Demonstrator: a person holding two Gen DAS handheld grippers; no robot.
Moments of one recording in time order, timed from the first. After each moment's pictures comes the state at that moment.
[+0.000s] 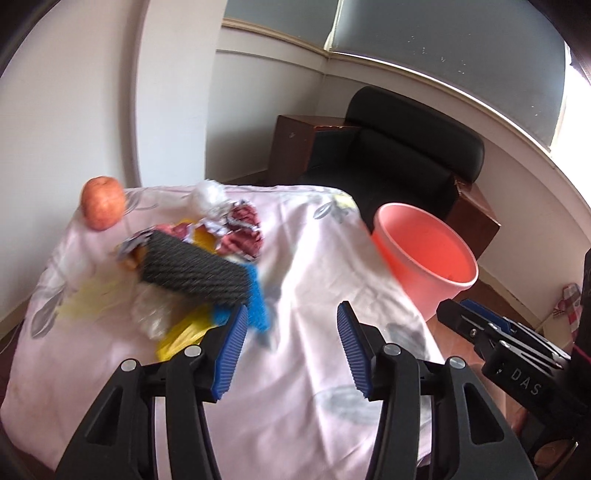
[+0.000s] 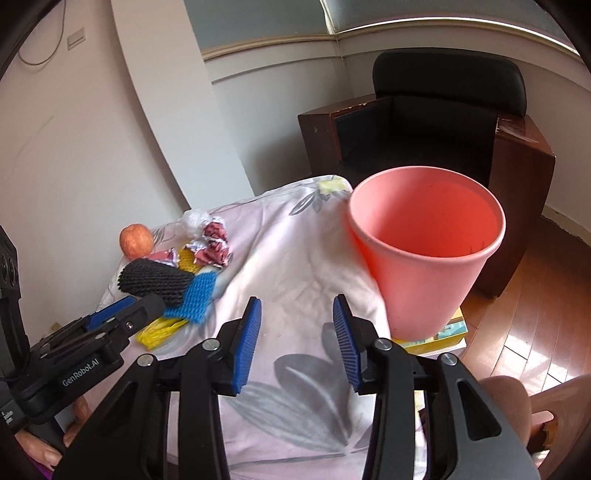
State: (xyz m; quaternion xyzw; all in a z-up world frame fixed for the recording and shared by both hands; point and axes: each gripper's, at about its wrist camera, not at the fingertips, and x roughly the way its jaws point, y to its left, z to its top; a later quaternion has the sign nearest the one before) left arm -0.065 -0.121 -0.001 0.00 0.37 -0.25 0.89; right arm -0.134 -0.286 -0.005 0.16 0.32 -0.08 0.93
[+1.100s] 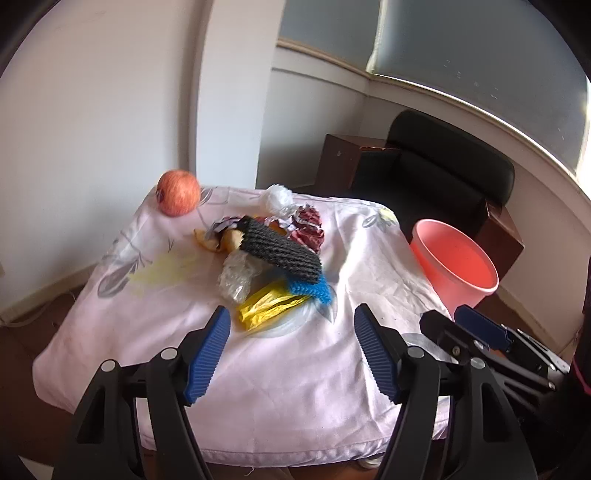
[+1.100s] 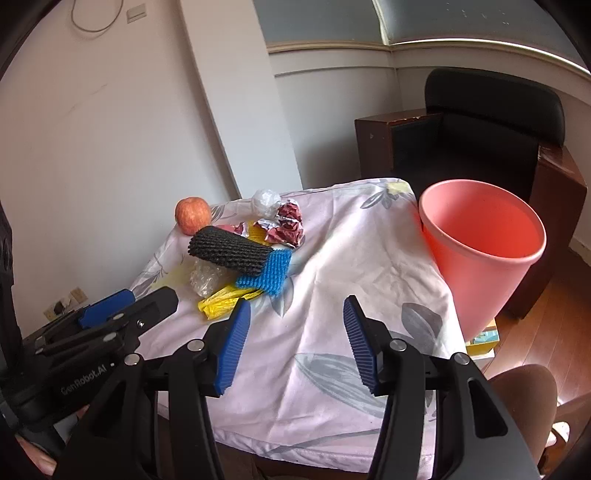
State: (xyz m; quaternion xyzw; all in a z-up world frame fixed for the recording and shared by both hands) left arm -0.108 -0.059 0.008 -0.03 0.35 -0.17 0.92; right arm -0.145 -0.218 0.001 0.11 0.32 0.01 0.94
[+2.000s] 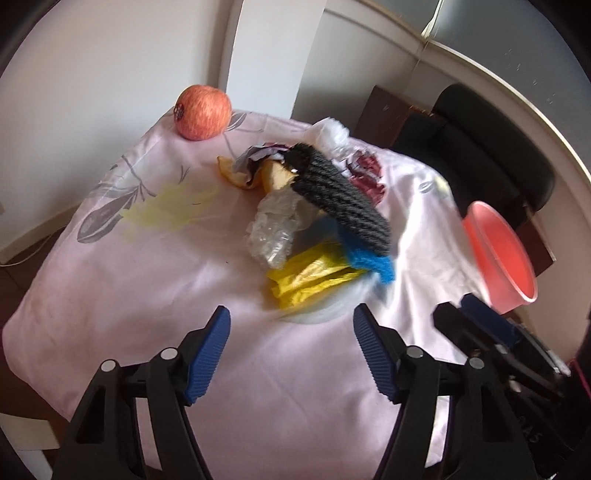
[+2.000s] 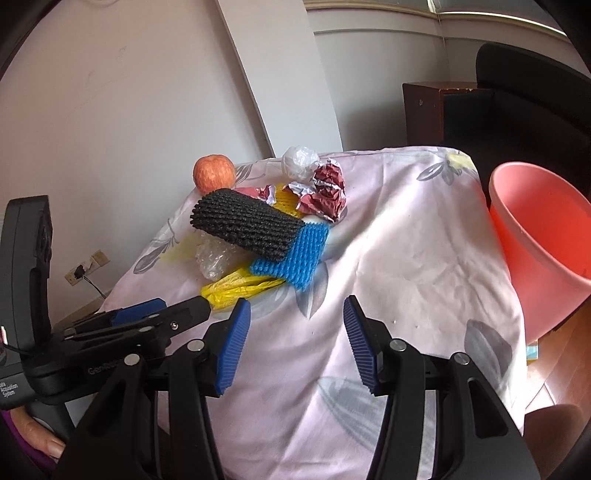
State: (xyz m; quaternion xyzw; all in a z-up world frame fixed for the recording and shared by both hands) left arm -0.040 -0.054 -0.051 -0.06 0.47 -0.12 0.87; right arm -0.079 -0.215 -0.035 0.10 0.37 0.08 0.92
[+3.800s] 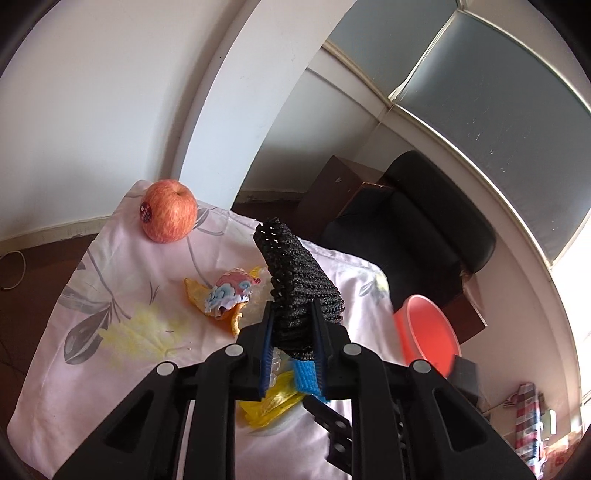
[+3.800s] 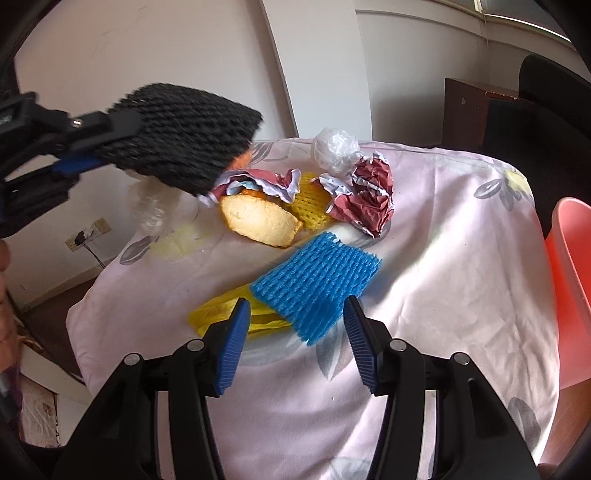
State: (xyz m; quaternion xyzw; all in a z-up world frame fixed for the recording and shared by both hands) left arm 0.023 -0.005 0.031 -0.18 0.38 -0.23 0.88; right arm -0.005 -0.192 -0.061 0.06 0.42 0.12 0.90
